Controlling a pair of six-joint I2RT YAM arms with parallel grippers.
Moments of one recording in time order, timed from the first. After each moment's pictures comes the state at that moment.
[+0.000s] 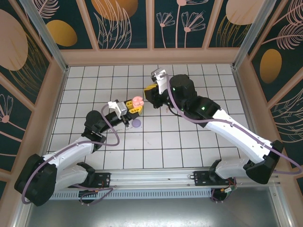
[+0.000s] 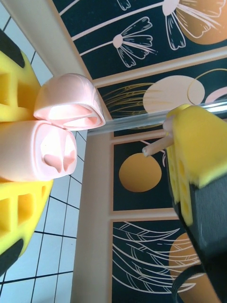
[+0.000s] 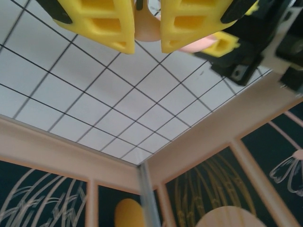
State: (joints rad) left arm -0.55 1.12 0.44 0.91 0.57 0.00; right arm 0.90 1.28 1.36 -0.38 -0.05 0.17
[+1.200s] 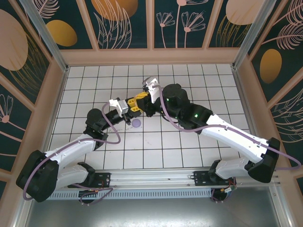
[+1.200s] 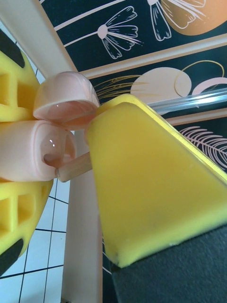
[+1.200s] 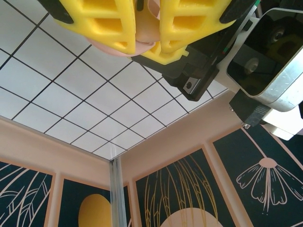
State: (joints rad) left arm -0.56 1.16 0.49 0.95 0.59 -0.02; right arm 1.00 1.29 1.27 -0.24 -0.03 0.16
